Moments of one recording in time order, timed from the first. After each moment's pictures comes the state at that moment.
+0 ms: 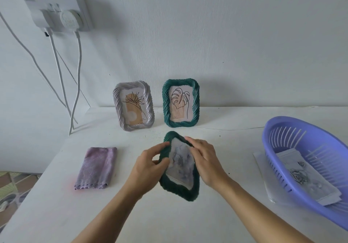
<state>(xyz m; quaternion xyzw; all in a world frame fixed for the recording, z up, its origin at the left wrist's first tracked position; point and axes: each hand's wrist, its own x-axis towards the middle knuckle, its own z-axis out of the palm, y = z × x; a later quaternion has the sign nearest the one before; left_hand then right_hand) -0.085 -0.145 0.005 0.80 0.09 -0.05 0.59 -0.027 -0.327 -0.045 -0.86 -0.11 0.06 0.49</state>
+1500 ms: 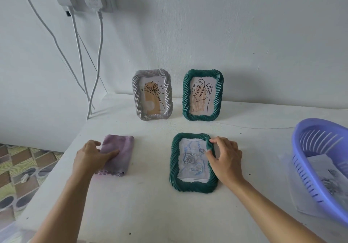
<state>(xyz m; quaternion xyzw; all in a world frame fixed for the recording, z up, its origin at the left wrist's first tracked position) -0.085 0.052 -0.040 0.88 0.39 -0.04 0.27 -0.006 -0.320 -0.099 -0.94 -0.06 -0.11 0.32</state>
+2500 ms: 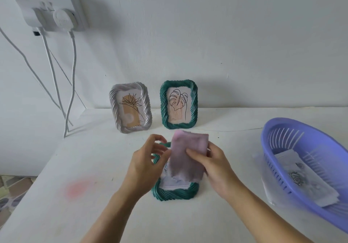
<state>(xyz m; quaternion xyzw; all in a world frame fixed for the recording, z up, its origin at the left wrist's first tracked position) -0.073 -0.141 0.009 0.87 0.01 0.09 0.49 -0.041 -0.333 -0.010 -0.62 0.01 0.13 0.77</state>
